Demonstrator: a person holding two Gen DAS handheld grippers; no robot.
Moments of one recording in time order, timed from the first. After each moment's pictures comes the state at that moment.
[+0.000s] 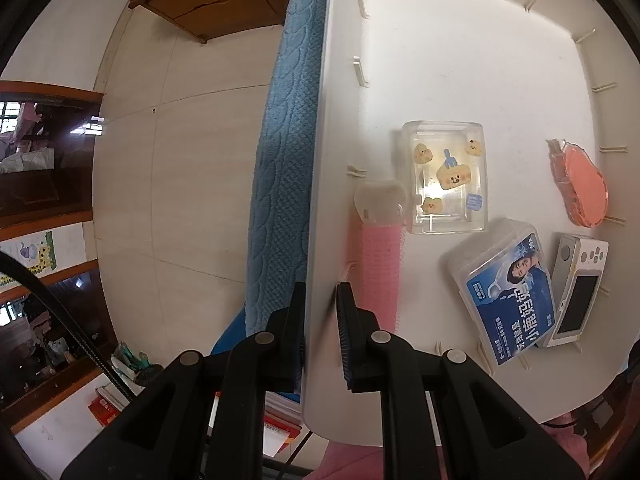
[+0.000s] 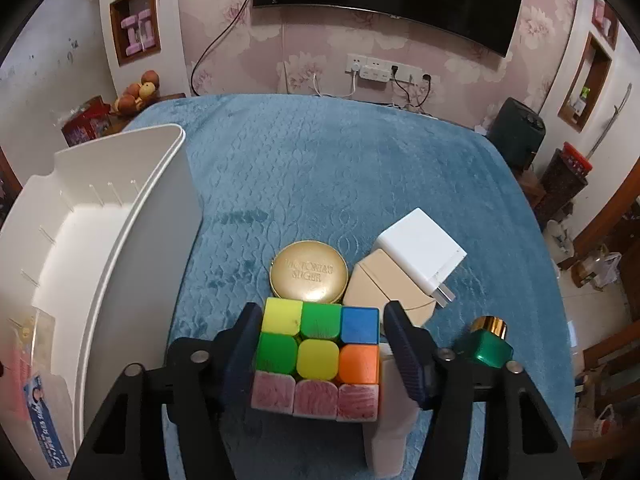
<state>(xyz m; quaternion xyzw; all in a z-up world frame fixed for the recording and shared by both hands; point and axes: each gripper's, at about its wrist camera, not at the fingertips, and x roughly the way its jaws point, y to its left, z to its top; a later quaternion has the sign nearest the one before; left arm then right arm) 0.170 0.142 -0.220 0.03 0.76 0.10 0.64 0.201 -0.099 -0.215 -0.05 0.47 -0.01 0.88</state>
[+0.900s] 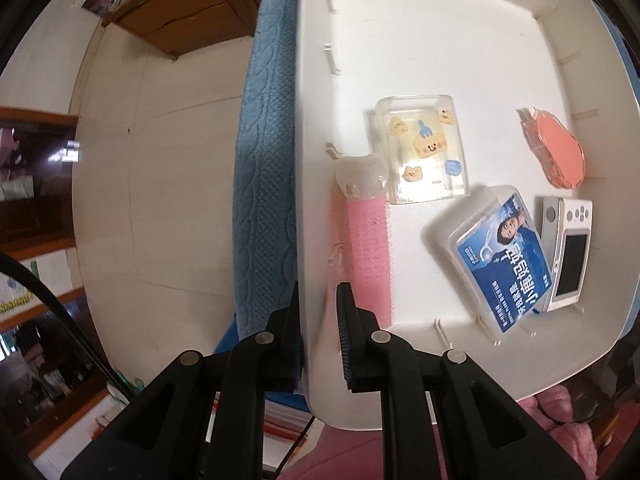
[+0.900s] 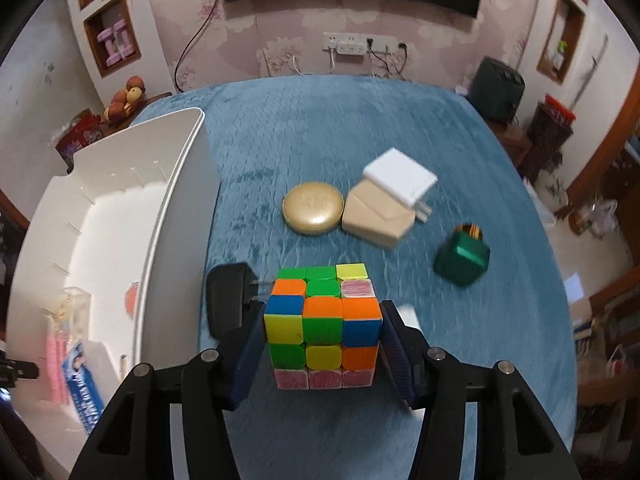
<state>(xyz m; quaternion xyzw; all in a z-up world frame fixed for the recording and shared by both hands) 0.144 0.147 -0.217 0.04 0.75 0.04 0.66 0.138 -0.098 -0.192 0.03 0.51 -0.04 0.86</state>
